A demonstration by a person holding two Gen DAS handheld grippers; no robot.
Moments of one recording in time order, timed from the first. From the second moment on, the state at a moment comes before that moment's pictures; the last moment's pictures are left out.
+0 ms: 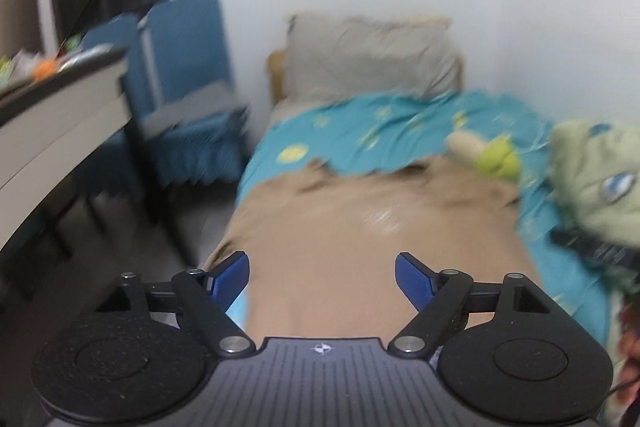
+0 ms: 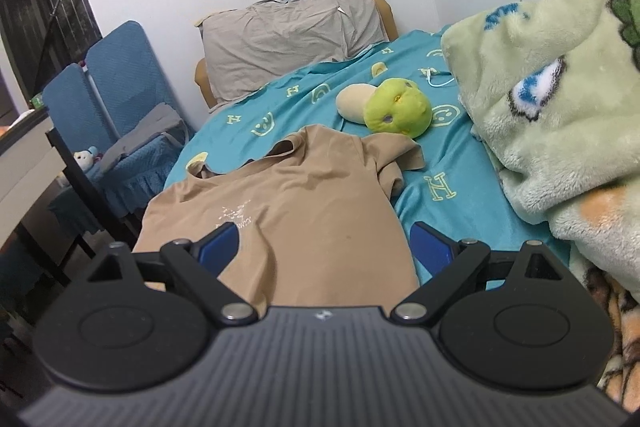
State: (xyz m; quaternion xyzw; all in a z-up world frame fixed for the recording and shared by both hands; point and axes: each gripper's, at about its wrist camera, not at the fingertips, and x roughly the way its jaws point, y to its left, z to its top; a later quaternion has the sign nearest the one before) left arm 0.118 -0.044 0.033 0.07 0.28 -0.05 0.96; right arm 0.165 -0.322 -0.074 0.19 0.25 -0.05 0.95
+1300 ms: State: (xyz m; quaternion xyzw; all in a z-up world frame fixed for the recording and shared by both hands) left arm 0.187 -0.006 -0.161 -0.10 0.37 -0.07 0.92; right arm 0.342 -0.436 -0.191 0.43 0.33 -0.06 0.84
